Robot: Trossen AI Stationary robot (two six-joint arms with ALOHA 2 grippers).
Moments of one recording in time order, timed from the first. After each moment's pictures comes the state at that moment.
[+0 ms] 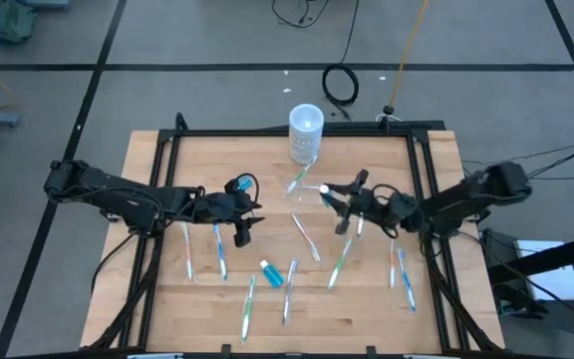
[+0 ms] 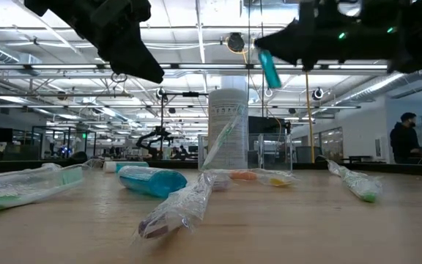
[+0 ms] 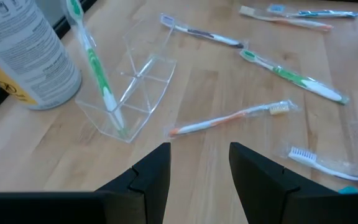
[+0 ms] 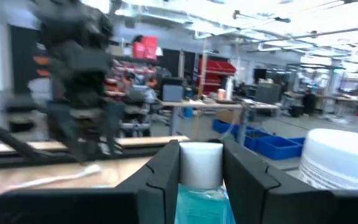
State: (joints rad) left arm -0.12 1.24 0.76 -0.13 -0.29 -0.18; right arm 0.08 1.44 0.37 1.30 0.46 -0.17
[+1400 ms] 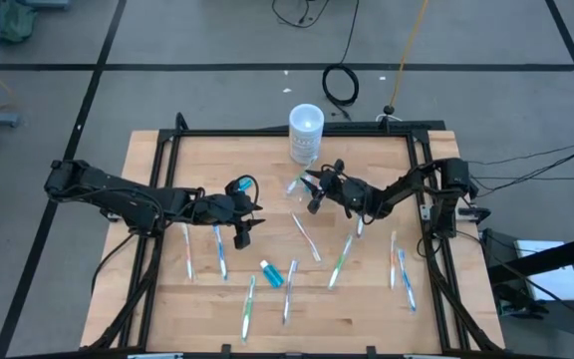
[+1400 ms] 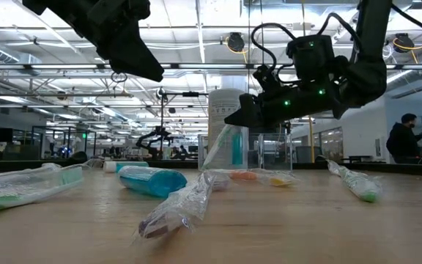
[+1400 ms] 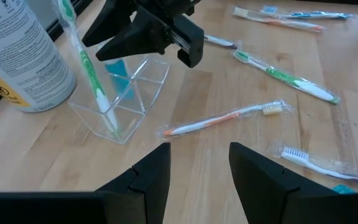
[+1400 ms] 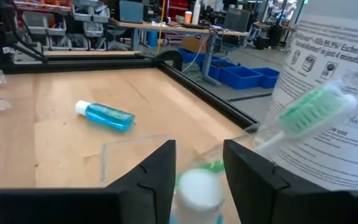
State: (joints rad) left arm -0.13 1.24 0.76 -0.13 -0.29 -0.18; right arm -0.17 1.86 0.56 1.20 0.39 -0.07
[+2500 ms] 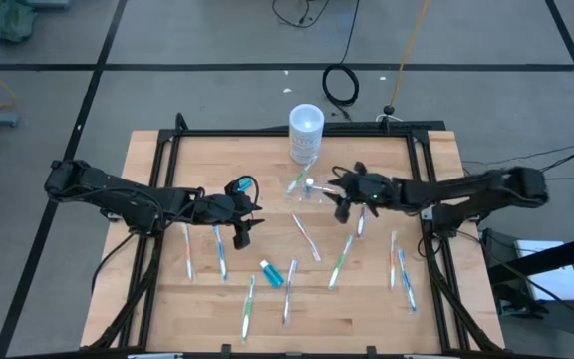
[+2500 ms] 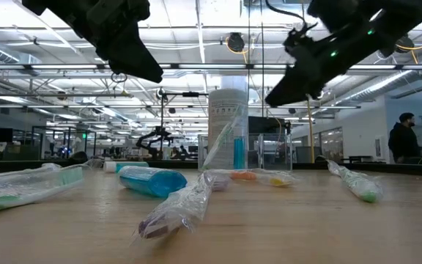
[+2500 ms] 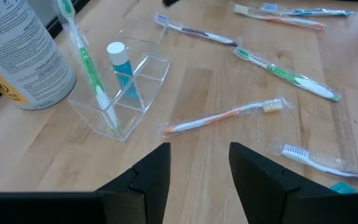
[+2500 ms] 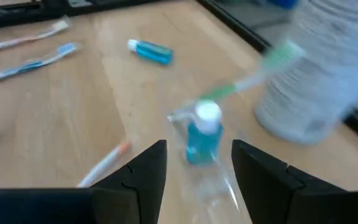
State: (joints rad) left arm -0.13 1.24 0.76 -0.14 -0.29 -0.19; right arm -0.11 1.17 0.56 0.13 0.27 0.17
